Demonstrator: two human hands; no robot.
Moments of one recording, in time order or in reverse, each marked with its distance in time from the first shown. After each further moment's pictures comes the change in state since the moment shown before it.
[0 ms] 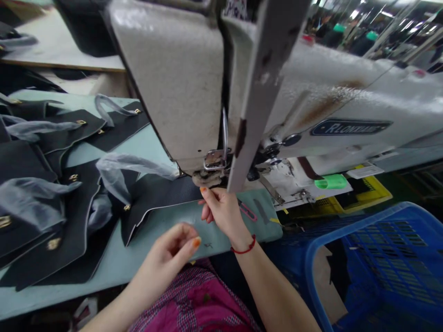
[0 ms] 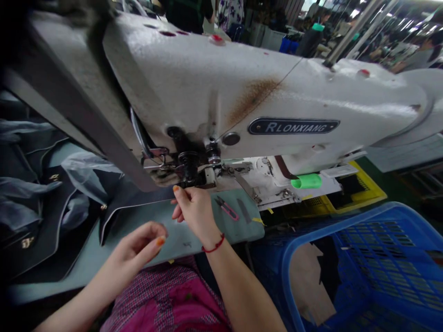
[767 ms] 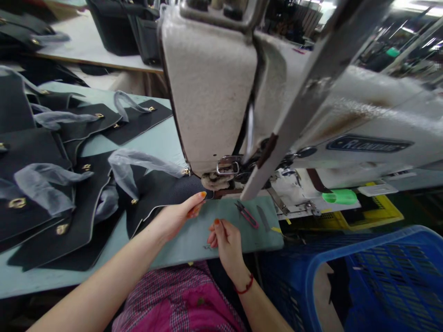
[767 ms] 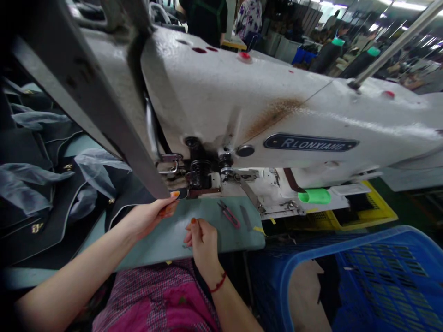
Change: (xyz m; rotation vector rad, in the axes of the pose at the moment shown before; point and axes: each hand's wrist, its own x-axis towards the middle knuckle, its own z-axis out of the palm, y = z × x) left_hand 0.079 -0.009 0.006 -0.371 0.034 -0.184; right_hand -0.052 0.088 -0.003 -0.040 0.126 -0.040
